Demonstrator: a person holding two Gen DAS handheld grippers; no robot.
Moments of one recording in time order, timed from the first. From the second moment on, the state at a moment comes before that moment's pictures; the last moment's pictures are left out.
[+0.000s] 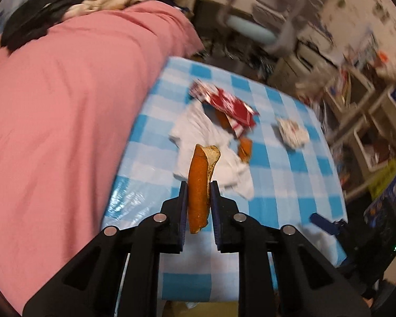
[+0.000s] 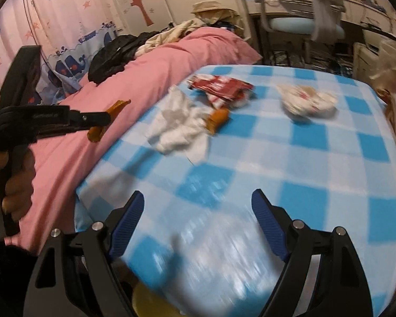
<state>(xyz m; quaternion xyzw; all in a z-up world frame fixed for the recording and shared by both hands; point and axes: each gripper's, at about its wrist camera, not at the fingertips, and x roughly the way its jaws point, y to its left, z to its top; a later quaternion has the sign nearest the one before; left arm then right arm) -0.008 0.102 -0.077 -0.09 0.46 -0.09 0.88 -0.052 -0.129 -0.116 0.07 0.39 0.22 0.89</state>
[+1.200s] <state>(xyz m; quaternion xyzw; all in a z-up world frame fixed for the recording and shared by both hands) -0.008 0.111 -0.063 -0.11 0.43 -0.10 0.89 -0.057 -0.148 -0.083 0.03 0.39 0.22 0.90</state>
